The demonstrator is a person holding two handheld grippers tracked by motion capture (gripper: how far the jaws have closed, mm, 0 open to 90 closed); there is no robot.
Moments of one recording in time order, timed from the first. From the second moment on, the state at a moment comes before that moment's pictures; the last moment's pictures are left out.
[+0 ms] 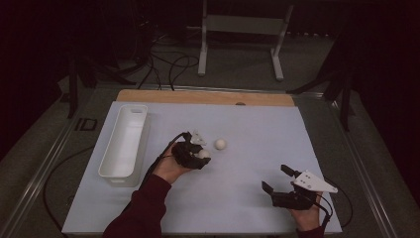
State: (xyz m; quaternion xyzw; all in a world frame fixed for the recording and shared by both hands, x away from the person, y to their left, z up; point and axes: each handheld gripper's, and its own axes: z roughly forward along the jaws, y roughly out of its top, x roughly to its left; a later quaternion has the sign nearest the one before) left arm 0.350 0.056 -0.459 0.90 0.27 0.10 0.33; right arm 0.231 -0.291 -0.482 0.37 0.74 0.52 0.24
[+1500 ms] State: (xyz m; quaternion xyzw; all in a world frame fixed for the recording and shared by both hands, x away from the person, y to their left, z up) left arm 0.345 0.063 -0.438 0.90 0.25 0.11 0.33; right arm 0.231 -0.290 -0.483 0.36 0.74 0.51 0.24
